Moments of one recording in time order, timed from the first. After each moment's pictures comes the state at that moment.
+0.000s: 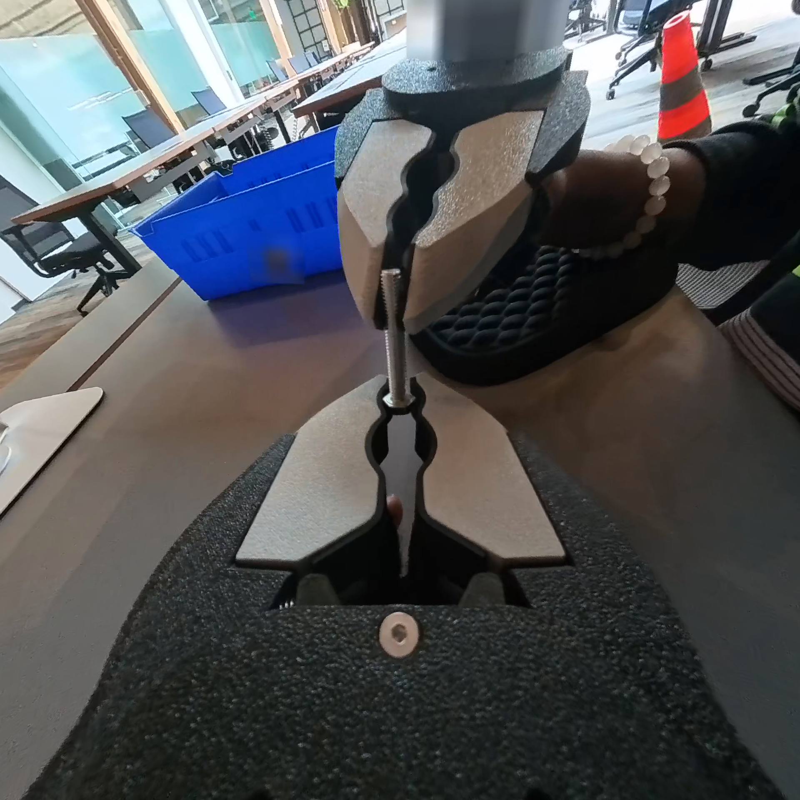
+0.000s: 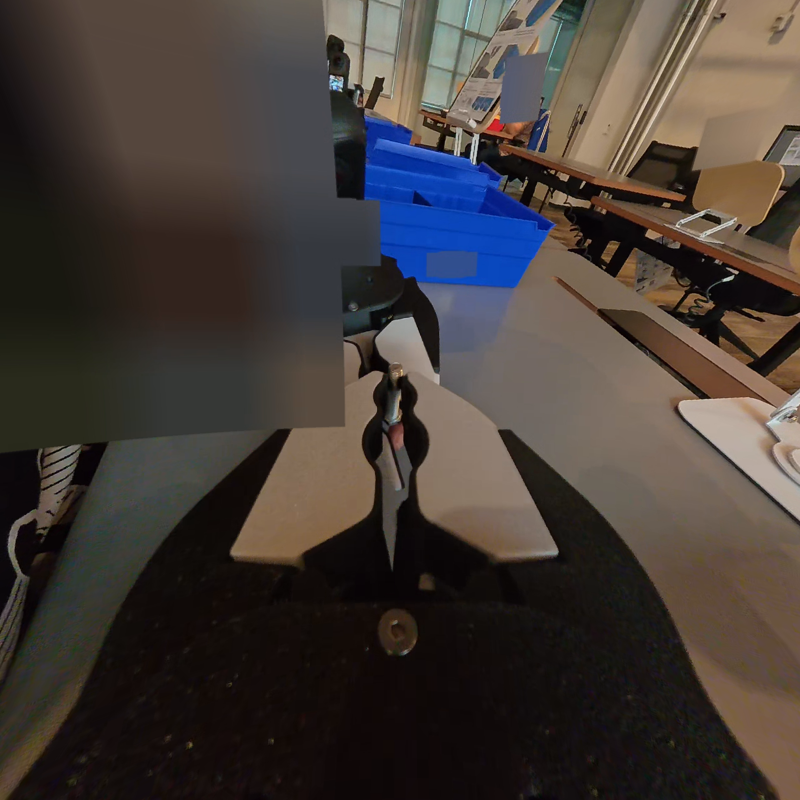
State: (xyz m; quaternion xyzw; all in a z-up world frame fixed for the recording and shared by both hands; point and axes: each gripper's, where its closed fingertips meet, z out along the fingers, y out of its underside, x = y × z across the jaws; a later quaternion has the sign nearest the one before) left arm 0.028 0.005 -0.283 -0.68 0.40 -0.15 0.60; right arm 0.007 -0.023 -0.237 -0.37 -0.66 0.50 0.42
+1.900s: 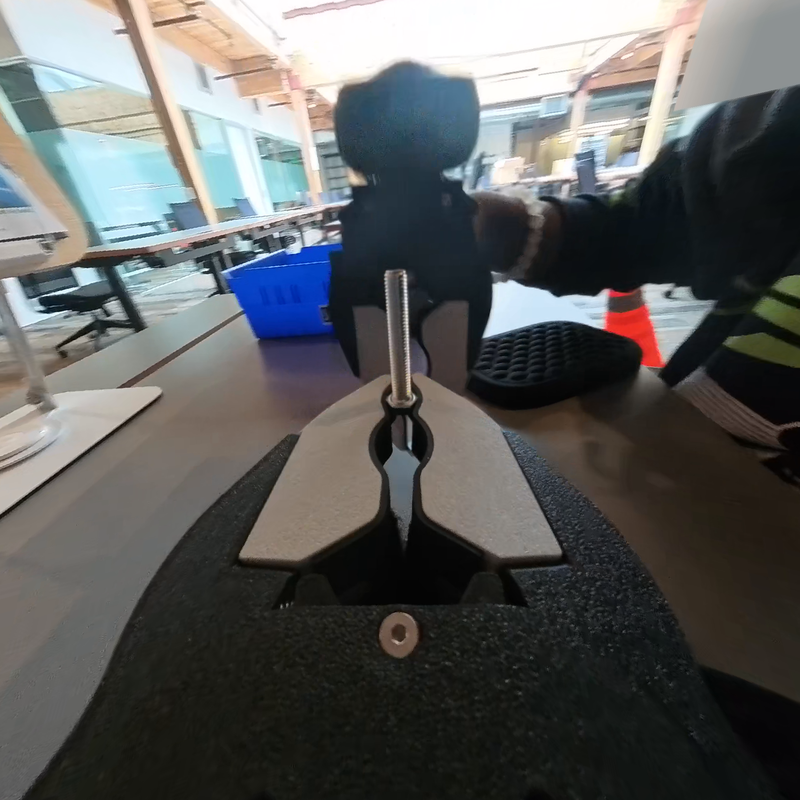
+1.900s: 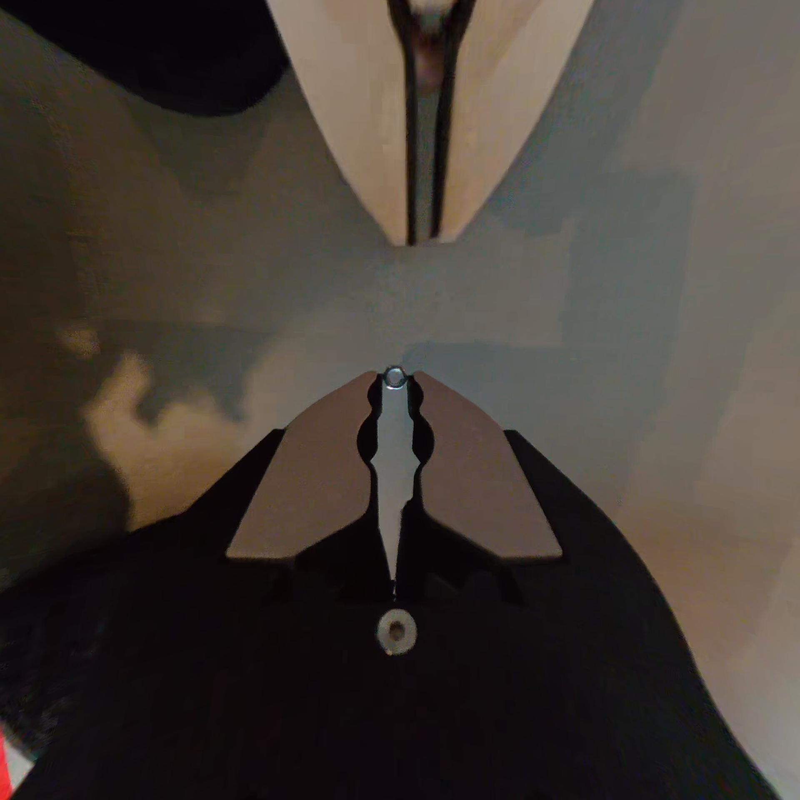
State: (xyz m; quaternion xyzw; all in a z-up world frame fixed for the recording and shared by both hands) left arm -0.056 0.002 -0.247 -0.62 0.32 -0.26 0.67; right arm -0.032 0.020 -0.324 -0.39 -0.90 0.16 0.11
